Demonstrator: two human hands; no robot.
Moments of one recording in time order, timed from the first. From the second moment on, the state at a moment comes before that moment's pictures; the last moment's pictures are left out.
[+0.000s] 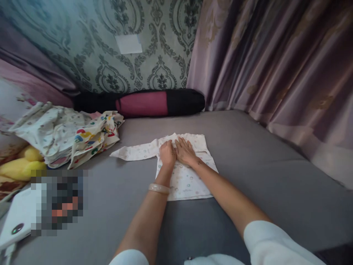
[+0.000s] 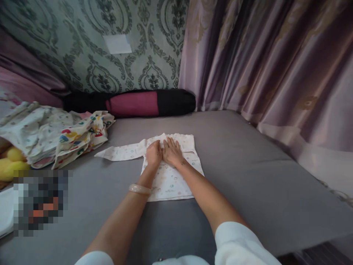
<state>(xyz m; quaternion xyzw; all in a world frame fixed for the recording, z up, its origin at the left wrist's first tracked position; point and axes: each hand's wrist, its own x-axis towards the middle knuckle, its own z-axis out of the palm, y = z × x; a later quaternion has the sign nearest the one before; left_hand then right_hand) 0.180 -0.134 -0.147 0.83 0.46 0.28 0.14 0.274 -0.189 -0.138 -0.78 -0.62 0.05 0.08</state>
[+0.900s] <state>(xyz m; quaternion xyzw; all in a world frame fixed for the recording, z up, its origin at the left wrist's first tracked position) 0.180 -0.150 -0.142 0.88 0.48 0.05 0.06 0.373 -0.246 -0.142 -0.90 -0.43 0.04 0.07</state>
